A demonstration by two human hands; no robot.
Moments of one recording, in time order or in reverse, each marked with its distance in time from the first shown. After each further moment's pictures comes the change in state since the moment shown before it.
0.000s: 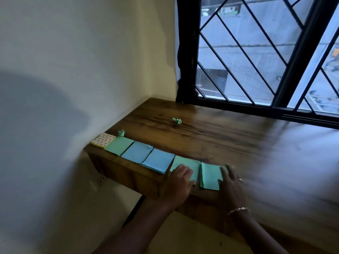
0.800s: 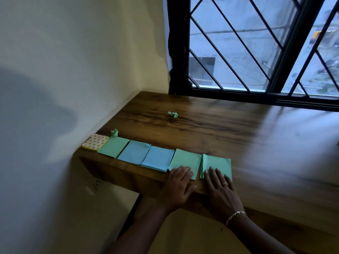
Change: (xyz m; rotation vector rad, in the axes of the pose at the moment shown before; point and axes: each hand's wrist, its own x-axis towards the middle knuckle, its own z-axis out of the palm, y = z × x) left_hand -0.015 -0.051 0.024 0.046 -0.015 0.209; right_hand -0.023 -0.010 0.056 -0.327 -0.239 -0.118
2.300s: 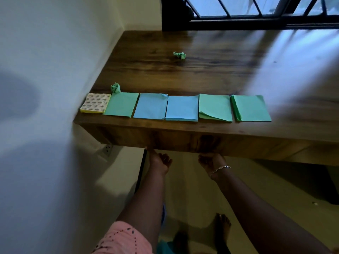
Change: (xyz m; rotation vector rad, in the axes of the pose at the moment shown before) left_hand -0.077 -0.120 0.010 -1.785 0.154 -1.706; right_hand 0.018 -0.145 0.076 2.113 0.032 1.156
